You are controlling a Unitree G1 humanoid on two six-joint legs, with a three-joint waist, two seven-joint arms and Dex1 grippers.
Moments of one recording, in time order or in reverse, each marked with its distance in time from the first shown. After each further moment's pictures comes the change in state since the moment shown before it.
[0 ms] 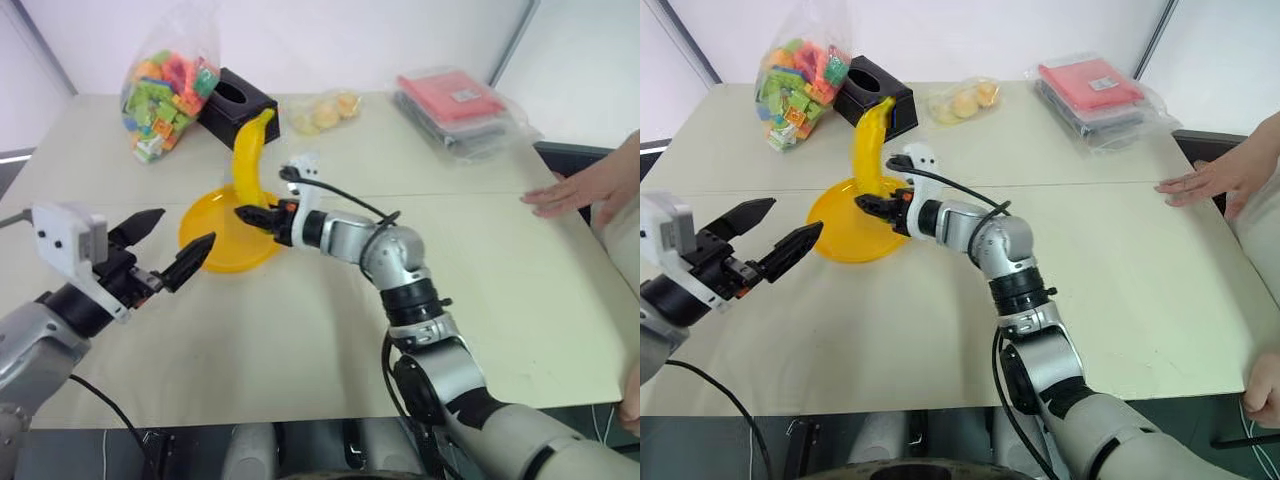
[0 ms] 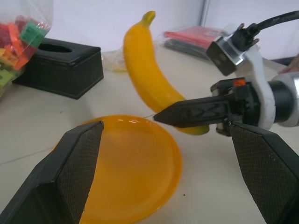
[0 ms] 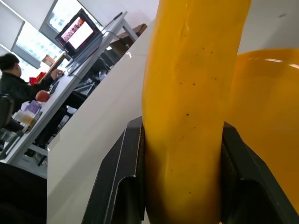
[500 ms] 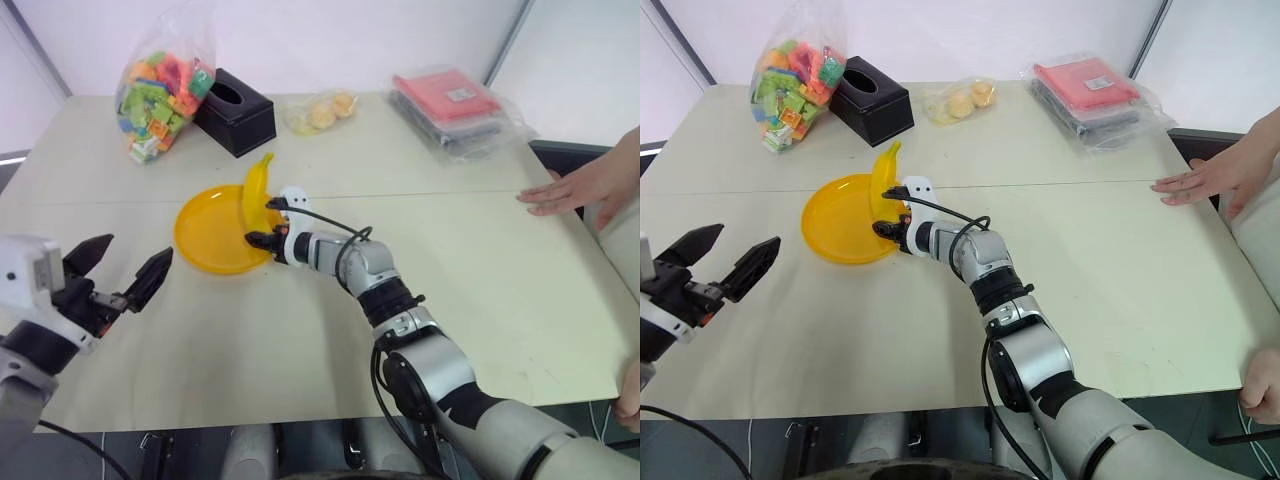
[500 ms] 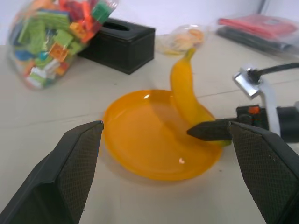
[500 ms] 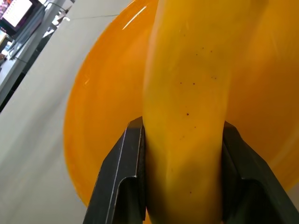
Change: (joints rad) left arm 0.247 -0.032 0.178 -0.067 -0.047 -0.028 0.128; right arm -0.043 0.031 0.006 0.338 -0.168 -0.181 0.017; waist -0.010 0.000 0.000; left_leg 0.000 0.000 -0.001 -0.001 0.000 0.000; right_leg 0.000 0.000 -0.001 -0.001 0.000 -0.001
